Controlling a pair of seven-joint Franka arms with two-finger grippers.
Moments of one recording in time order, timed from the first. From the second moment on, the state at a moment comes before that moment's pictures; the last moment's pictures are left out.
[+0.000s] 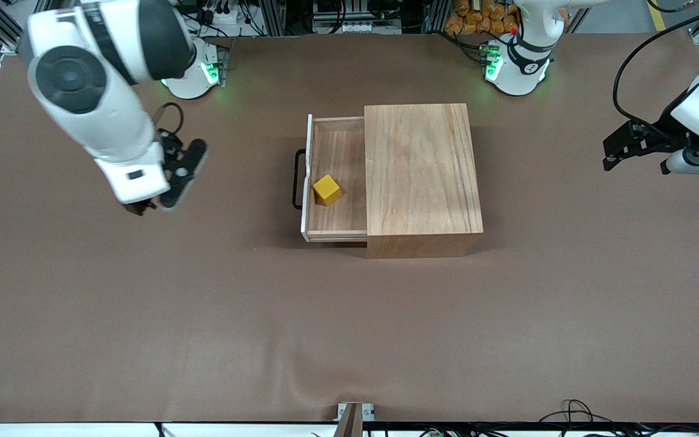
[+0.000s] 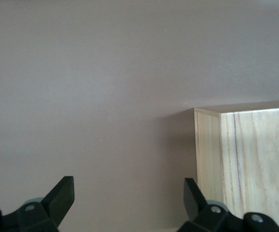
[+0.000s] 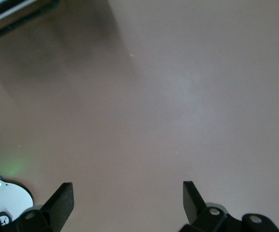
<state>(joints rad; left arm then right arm) 0.03 -0.01 -0.14 -1.58 0.01 1.63 -0.04 0.37 0.18 -0.05 -1.50 -0.14 1.53 -0.81</state>
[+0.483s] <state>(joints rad) 0.05 0.00 -0.10 -1.58 0.01 1.63 0.02 0.26 0.08 -0.05 -1.50 -0.13 1.46 -0.49</state>
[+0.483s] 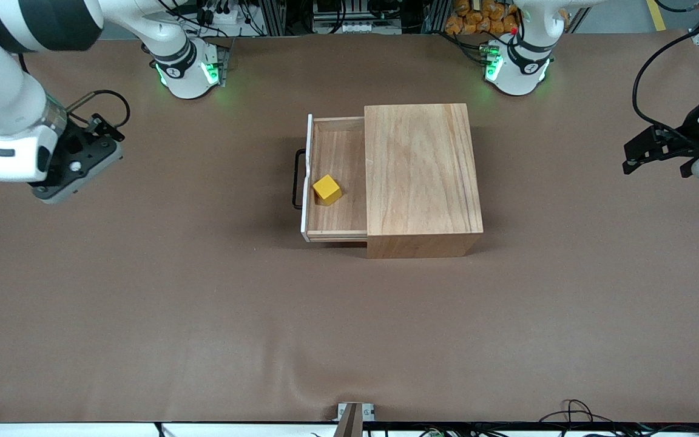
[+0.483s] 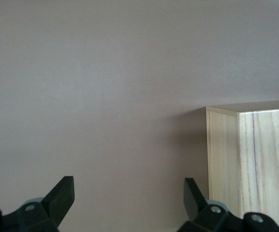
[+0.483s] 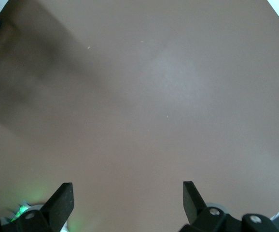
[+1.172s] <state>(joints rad) 0.04 0.00 -0.06 -1.58 0.01 1.60 0.02 0.02 0.06 -0.05 -1.46 -0.06 1.39 -0.35</state>
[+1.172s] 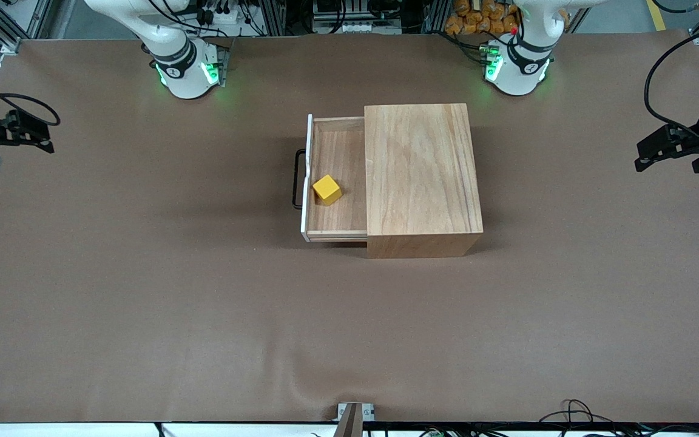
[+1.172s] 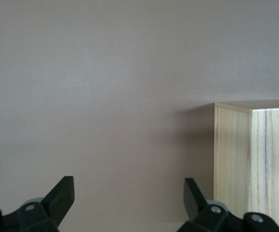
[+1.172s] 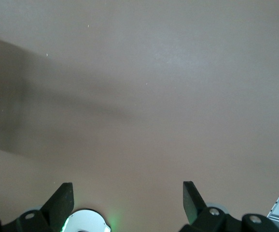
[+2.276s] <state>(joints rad) 0.03 0.00 -0.05 -1.56 0.01 1.59 0.02 -0.04 -0.05 0.02 -1.59 0.02 1.46 0.09</state>
